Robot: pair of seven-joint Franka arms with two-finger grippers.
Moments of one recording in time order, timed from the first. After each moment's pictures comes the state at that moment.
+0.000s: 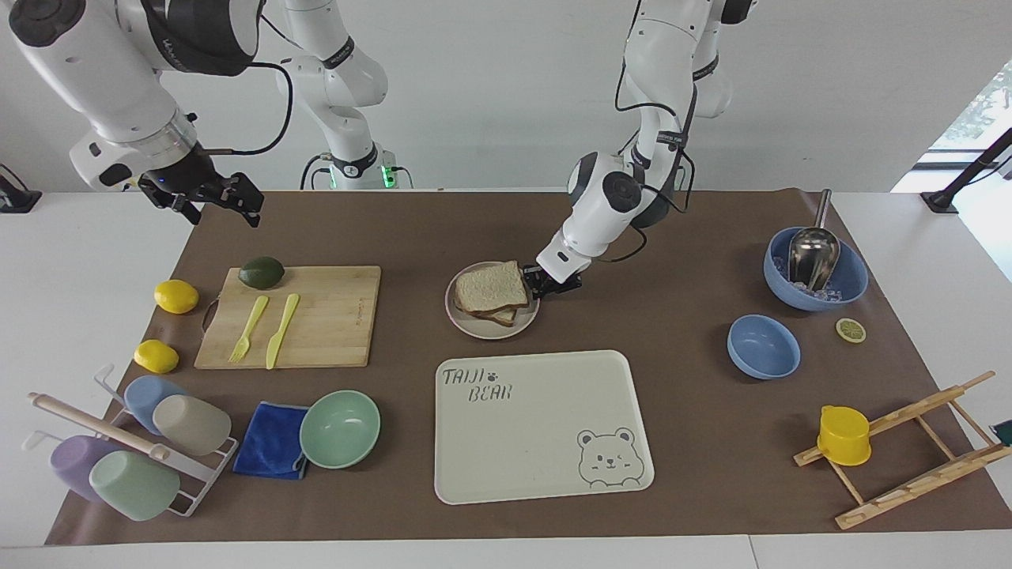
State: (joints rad) left arm -0.64 0.23 0.00 -2.14 -0.49 2.43 -0.23; right arm -0.07 0.02 -0.02 -1.60 0.00 1.49 0.00
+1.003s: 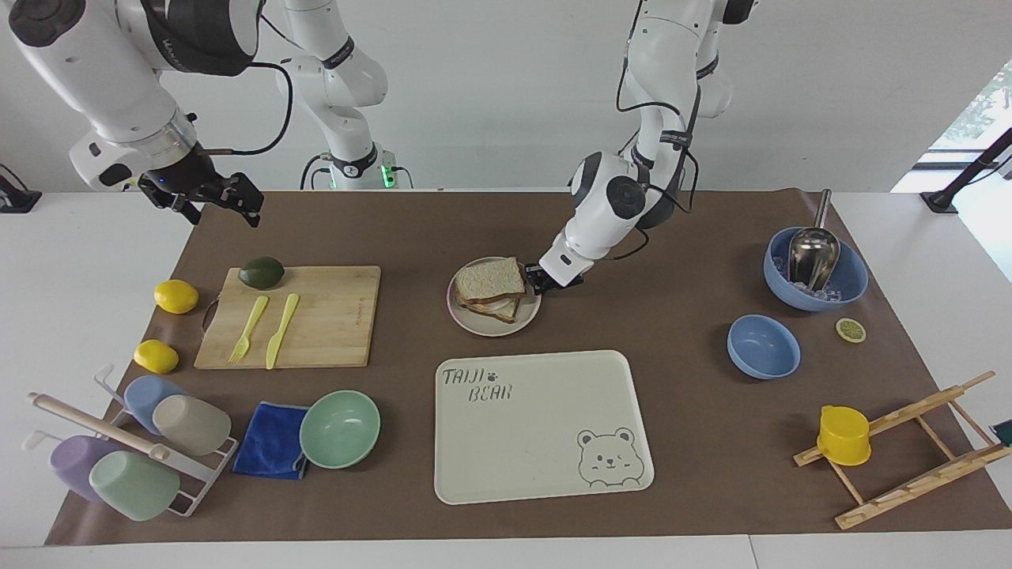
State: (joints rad) left arm -0.61 0.23 0.01 -2.07 -0.50 2.27 -0.26; right arm -0.07 0.02 -0.02 -1.60 0.00 1.49 0.00
